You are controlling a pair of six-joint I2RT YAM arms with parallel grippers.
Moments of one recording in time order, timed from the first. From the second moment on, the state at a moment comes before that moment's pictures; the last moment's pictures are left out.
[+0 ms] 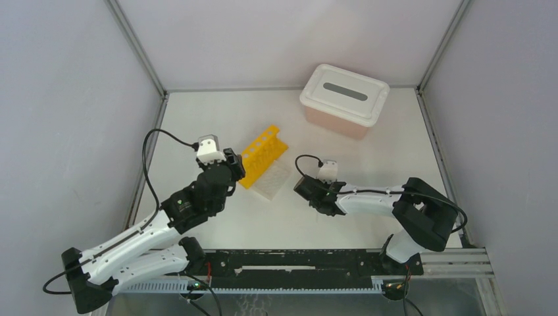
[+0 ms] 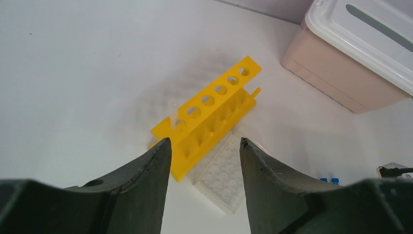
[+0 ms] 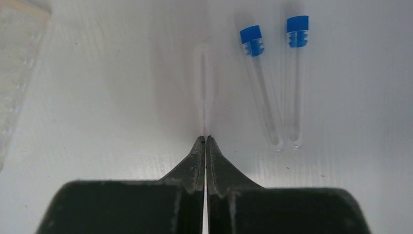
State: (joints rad) left arm -0.92 0.80 0.74 -0.31 -0.87 -0.58; right arm 0.97 1.55 0.74 -0.39 0.57 1.01
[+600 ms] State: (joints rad) left arm -0.92 0.85 0.92 -0.45 -0.79 -0.59; right arm 1.10 1.33 0.73 -0.37 0.54 0.80
